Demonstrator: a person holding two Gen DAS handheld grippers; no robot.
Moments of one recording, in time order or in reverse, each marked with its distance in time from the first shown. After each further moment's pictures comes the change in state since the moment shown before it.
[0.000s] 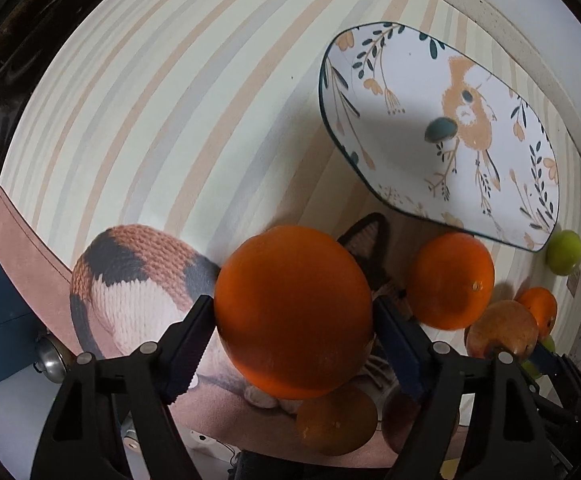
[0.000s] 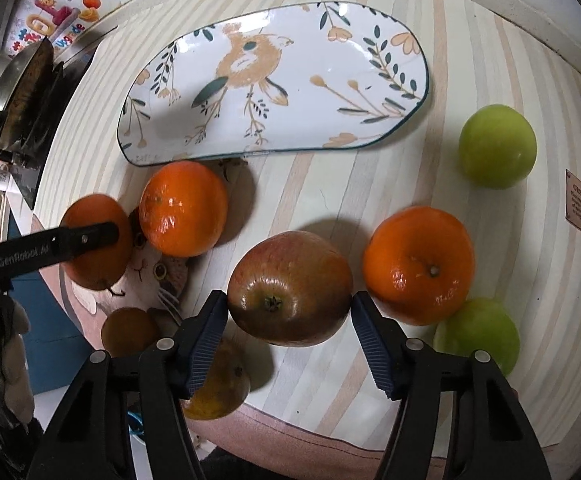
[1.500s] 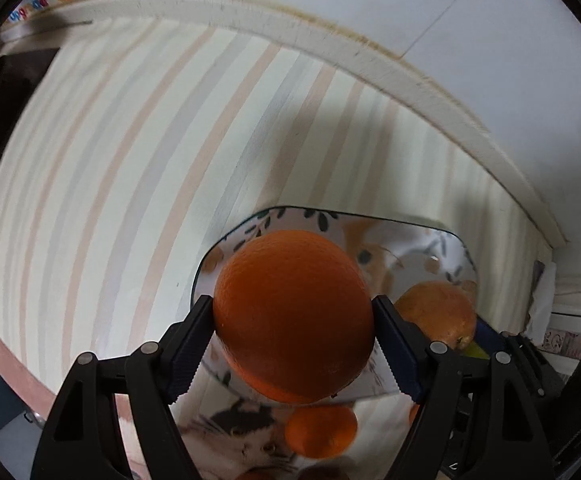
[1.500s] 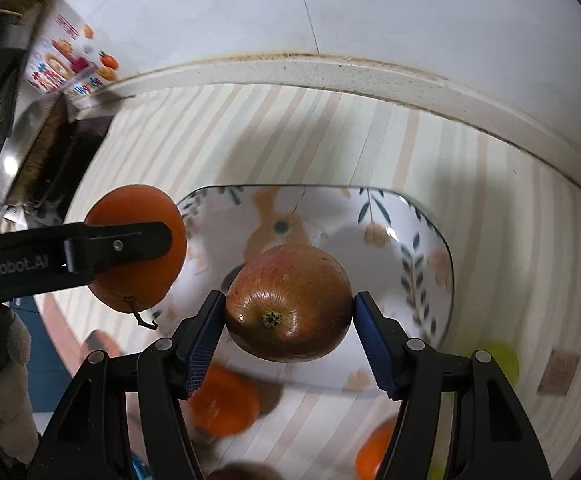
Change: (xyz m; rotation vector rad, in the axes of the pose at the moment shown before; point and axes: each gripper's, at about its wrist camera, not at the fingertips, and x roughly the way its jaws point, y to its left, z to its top) left arm -0.048 -0.065 0.126 0.067 -0.056 -0.137; right arm -0.030 0.024 0.146 -0.101 -0.172 0.004
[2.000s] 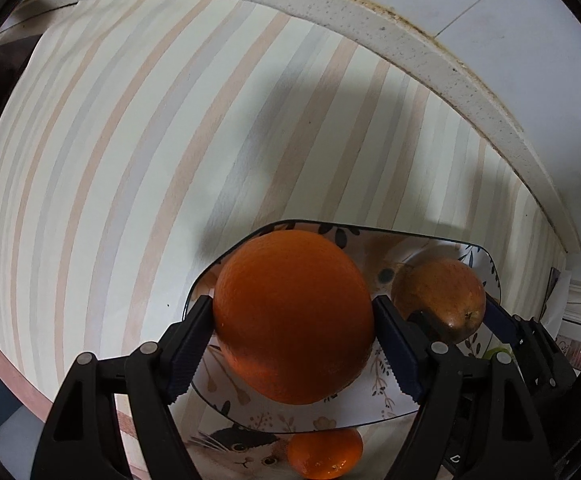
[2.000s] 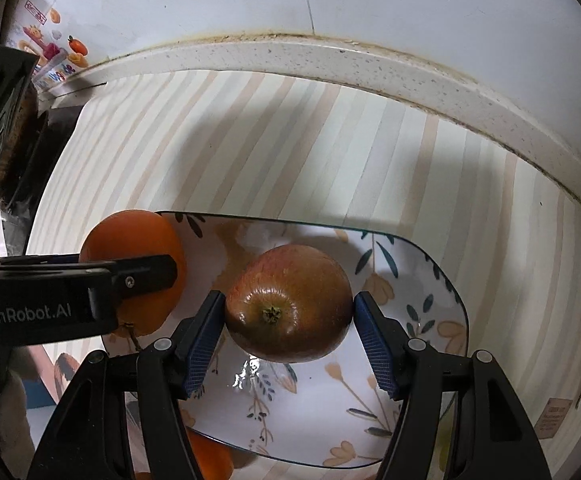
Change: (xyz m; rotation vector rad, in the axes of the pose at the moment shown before) left arm 0.023 0.003 0.013 -0.018 0.084 0.025; right arm 0.046 -0.007 0.035 -0.011 0.050 -0.043
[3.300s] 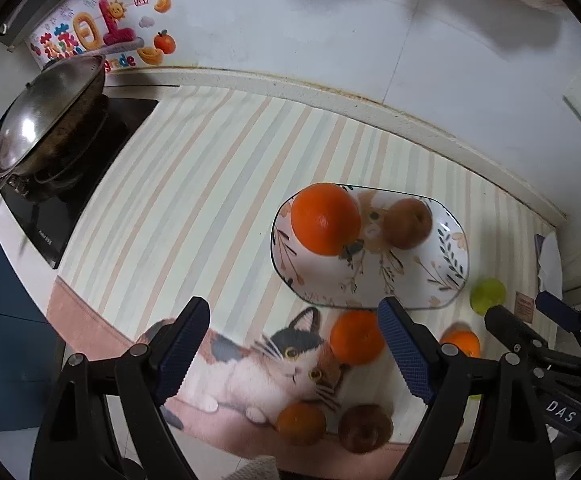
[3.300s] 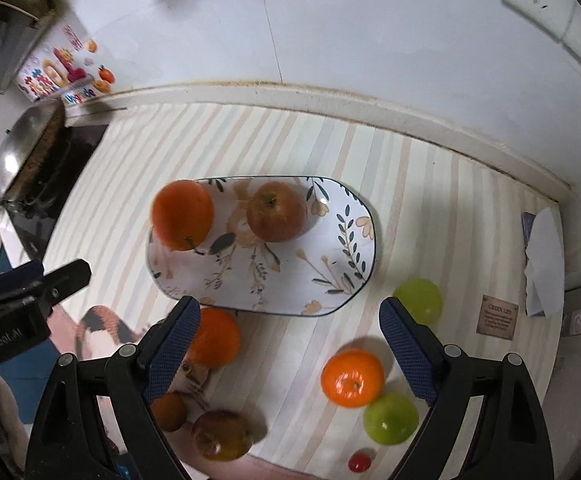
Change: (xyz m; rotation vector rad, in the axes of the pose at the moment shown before) left arm -0.137 0.001 -0.175 0.055 -0.398 0.143; right arm -0.161 0.010 -0.117 0.052 -0.146 -0.064
